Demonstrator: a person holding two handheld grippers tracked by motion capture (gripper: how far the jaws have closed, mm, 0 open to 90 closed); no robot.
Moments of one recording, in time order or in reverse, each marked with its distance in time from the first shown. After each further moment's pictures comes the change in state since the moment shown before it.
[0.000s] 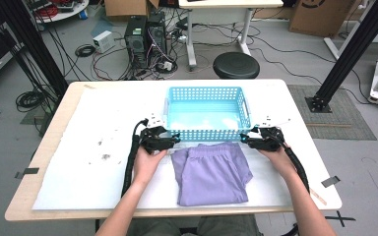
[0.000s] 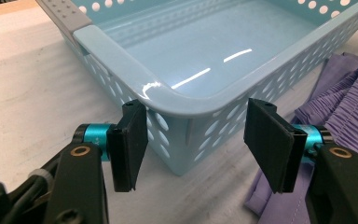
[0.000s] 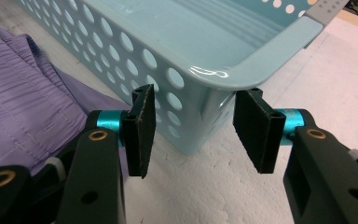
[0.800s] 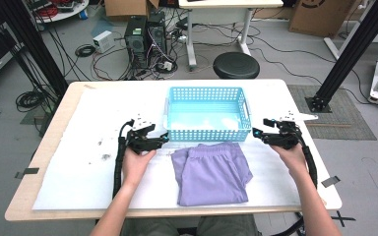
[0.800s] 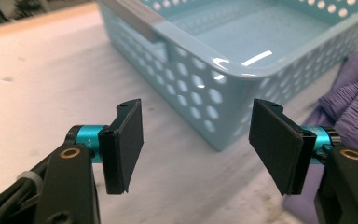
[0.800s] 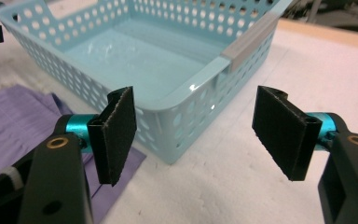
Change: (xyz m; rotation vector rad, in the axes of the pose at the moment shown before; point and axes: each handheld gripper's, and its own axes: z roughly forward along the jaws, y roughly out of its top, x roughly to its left) left arm 0.027 -0.010 -0.038 -0.080 0.077 0.018; right arm -0.027 -0.003 -0.043 -0.147 0.029 0.179
